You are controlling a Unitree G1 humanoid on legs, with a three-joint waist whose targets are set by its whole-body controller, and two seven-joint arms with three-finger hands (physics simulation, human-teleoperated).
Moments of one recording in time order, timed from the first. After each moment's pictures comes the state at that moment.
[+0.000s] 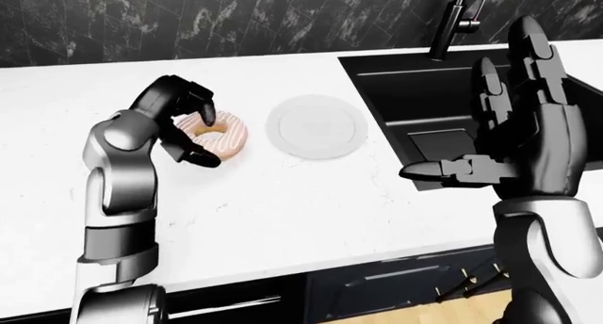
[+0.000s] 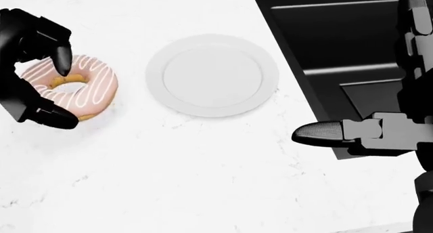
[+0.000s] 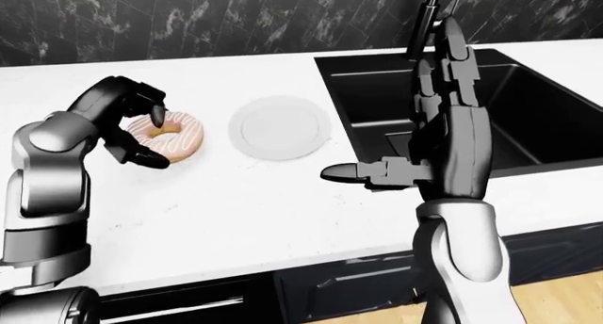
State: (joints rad) left arm -0.76 0.44 0.16 0.09 0.52 0.54 -0.63; right arm -0.33 -0.19 -0.24 -0.91 0.21 0.79 -0.10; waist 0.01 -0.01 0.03
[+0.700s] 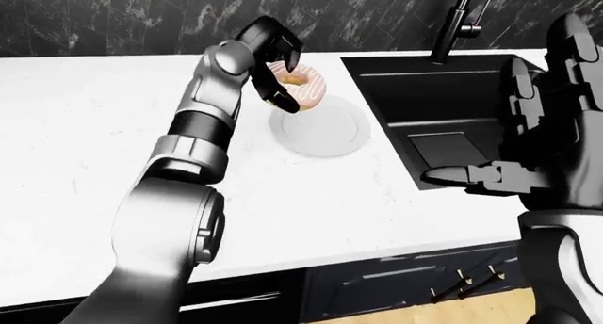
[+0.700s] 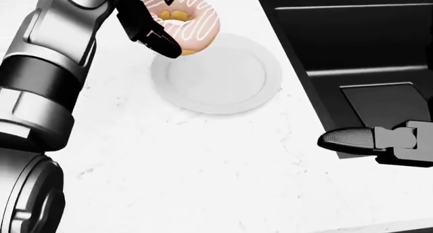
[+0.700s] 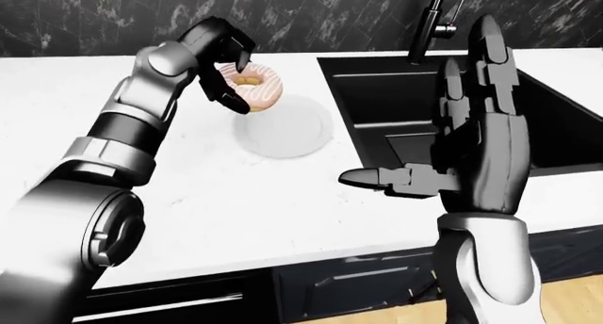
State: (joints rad) left arm -1.45 0.22 0.04 1.14 0.47 0.10 -0.37; right arm -0.29 -0.22 -0.33 -0.98 0.30 0.81 -0.13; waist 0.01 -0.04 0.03
